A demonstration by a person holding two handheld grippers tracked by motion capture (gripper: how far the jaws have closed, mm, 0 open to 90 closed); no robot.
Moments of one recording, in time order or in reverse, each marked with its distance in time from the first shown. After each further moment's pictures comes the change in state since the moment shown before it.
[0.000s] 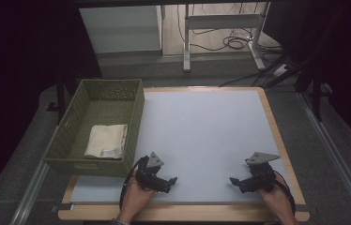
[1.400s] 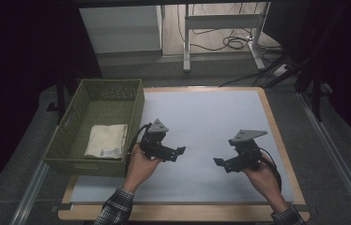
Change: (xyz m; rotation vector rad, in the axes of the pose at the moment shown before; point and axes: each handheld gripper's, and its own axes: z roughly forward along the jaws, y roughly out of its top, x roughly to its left) left arm 0.019 0.099 -0.032 -0.128 -0.062 0.010; right arm 0.014 0.090 -0.005 -0.077 0.073 -0.033
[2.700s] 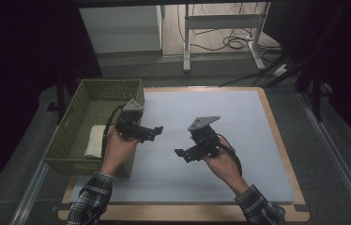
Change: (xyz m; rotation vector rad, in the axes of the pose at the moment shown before) left arm 0.055 0.030 -0.053 -0.001 0.112 -0.027; right arm 0.058 0.087 0.065 -0.007 0.094 -0.098
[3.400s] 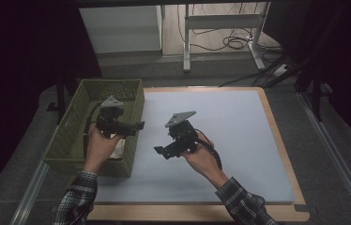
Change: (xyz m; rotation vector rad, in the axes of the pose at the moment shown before) left arm 0.040 -0.015 -0.030 -0.011 0.068 -0.065; right arm 0.024 0.040 0.038 -0.011 0.057 -0.040
